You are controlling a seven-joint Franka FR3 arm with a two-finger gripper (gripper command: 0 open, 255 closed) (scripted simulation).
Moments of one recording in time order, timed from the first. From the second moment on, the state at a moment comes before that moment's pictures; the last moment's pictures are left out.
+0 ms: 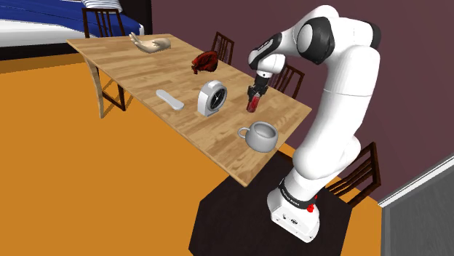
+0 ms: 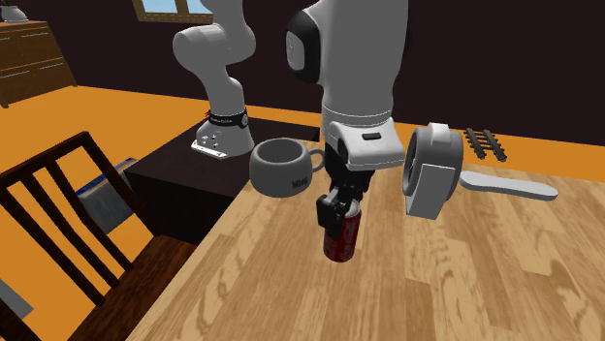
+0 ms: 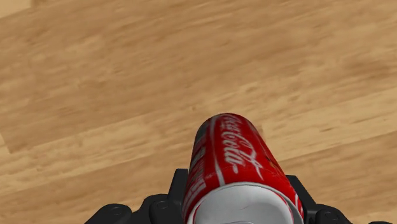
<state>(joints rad) -0.32 0.34 -0.39 -2.00 0.19 2.31 -0.52</state>
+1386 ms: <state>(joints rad) -0.30 0.20 -0.42 -1.89 0.11 2.07 -0.46</state>
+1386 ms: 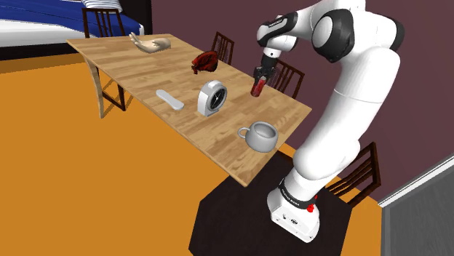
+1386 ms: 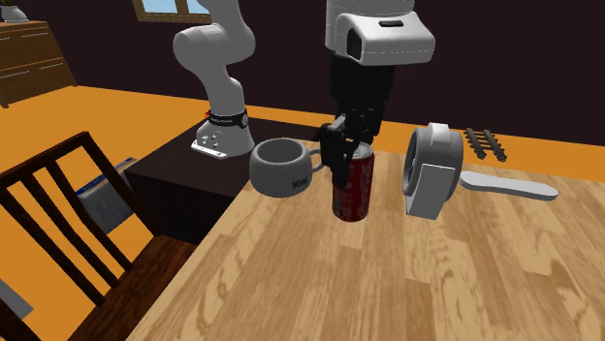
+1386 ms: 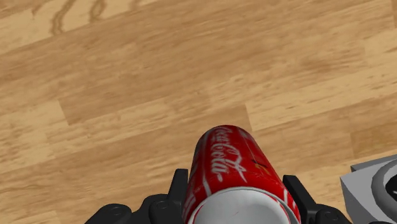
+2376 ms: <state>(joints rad) -0.25 -0.14 -0.39 -2.15 -0.04 2.02 -0.32</state>
